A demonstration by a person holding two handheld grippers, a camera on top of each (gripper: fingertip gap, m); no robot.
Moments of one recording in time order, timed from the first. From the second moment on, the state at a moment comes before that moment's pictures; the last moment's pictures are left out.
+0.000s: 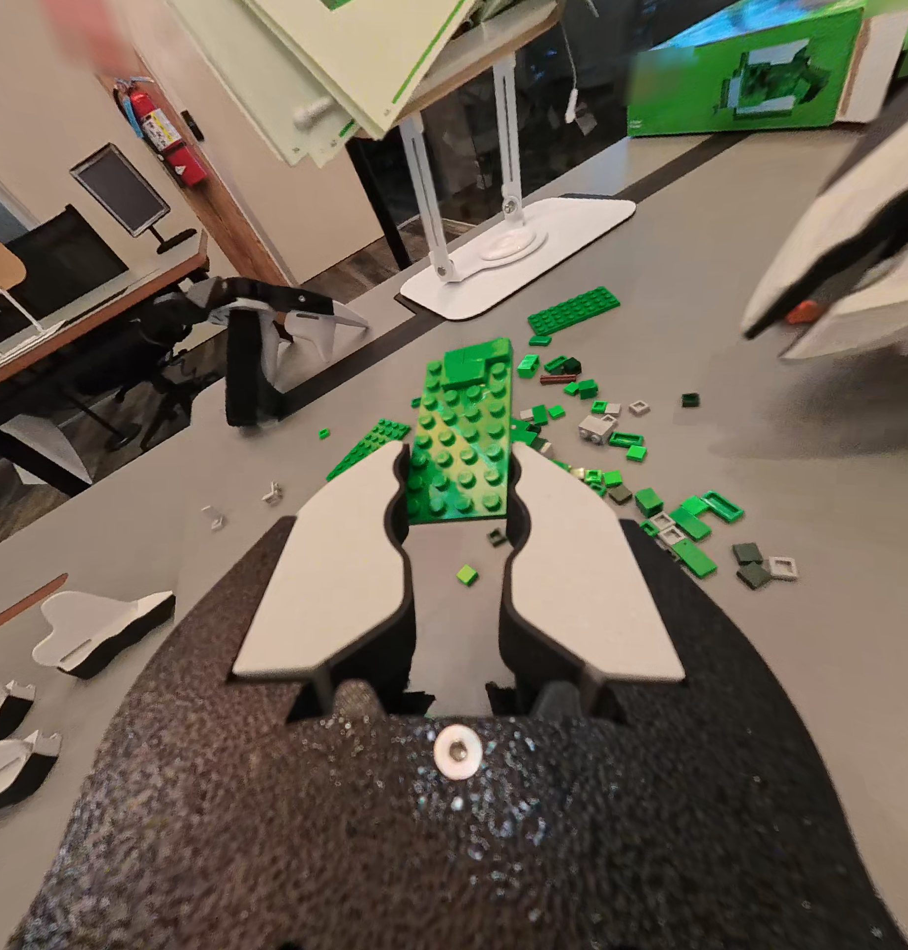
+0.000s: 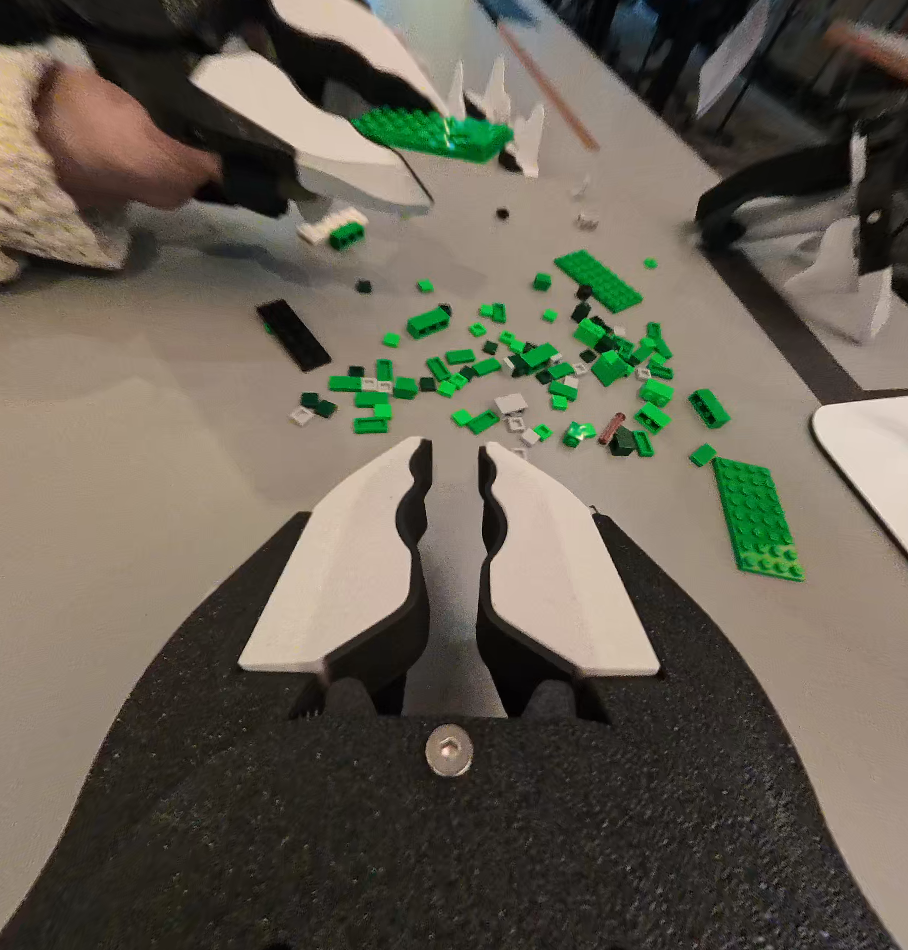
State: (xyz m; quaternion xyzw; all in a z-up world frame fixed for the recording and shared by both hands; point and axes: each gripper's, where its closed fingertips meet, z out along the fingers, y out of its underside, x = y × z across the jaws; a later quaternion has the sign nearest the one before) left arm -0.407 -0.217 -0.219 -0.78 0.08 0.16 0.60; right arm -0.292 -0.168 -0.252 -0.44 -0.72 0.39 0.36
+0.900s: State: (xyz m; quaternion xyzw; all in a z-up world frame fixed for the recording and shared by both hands) left arm -0.369 -0.207 -0.237 -0.80 0.18 0.12 0.56; right arm -0.346 -0.138 -0.295 -0.46 -0.82 0.27 0.20
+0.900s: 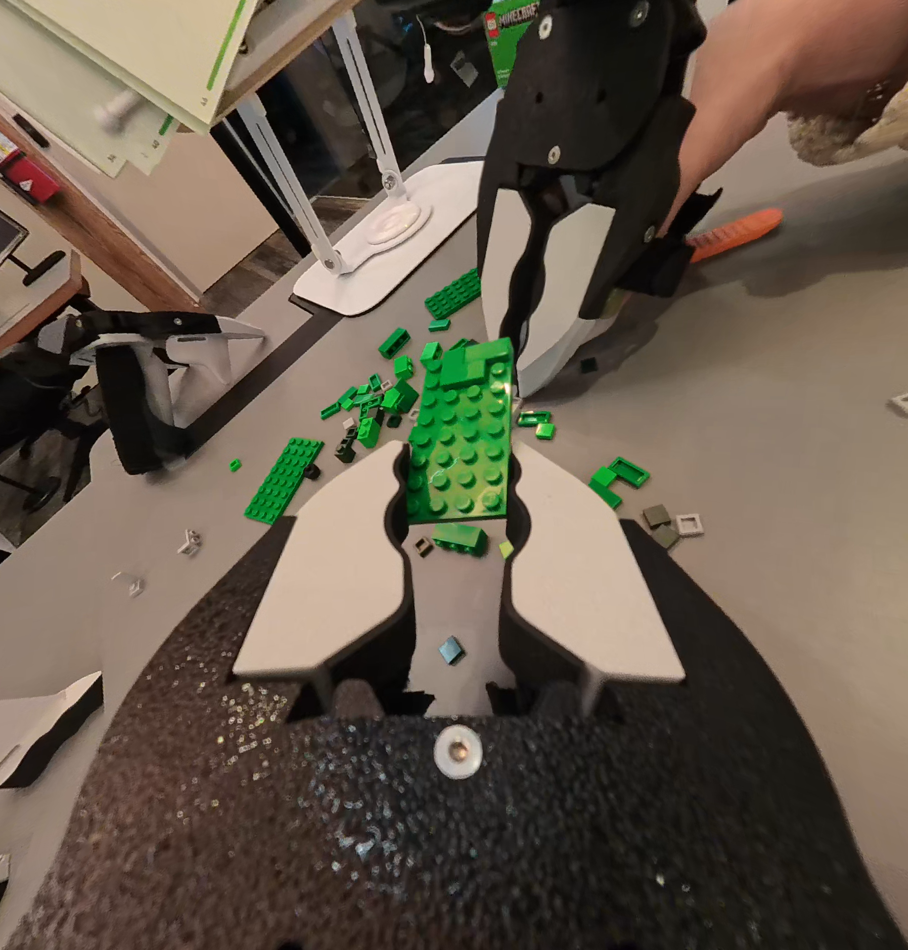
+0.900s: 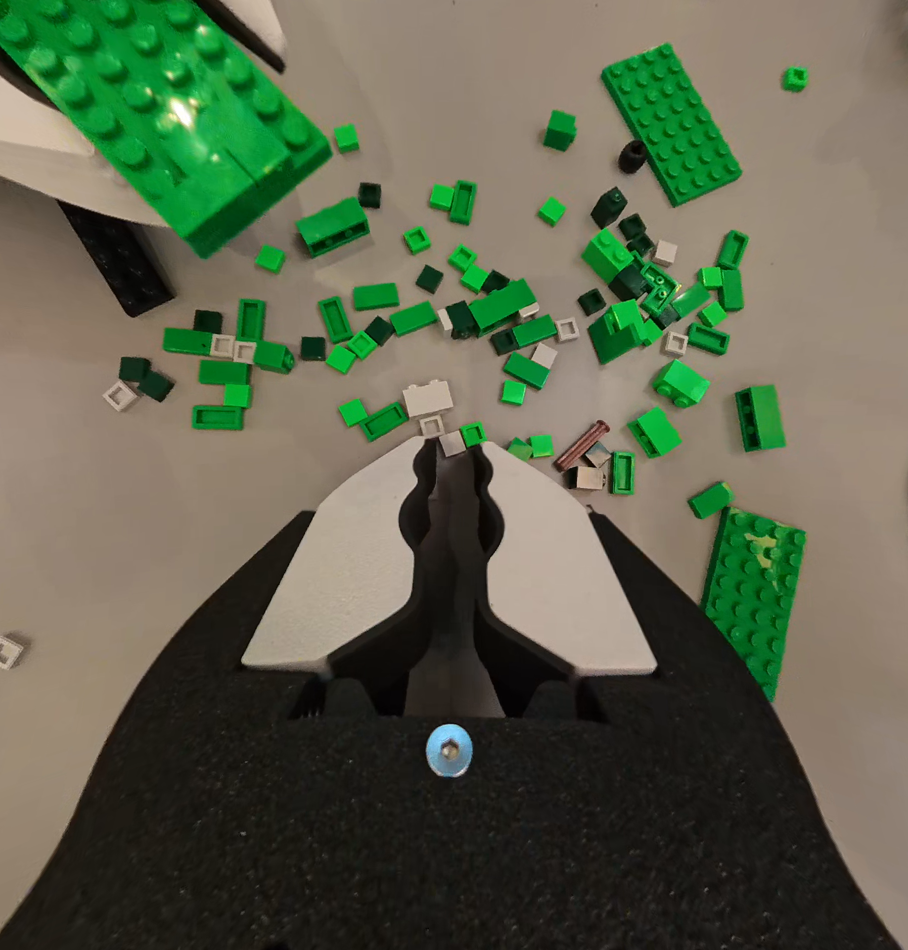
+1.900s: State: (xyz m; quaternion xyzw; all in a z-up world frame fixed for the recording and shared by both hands) left arm -0.249 -0.204 -0.266 -0.83 0.29 -0.06 0.48; right arm -0.219 -0.182 -0.233 -0.30 -0.87 0.29 0.26
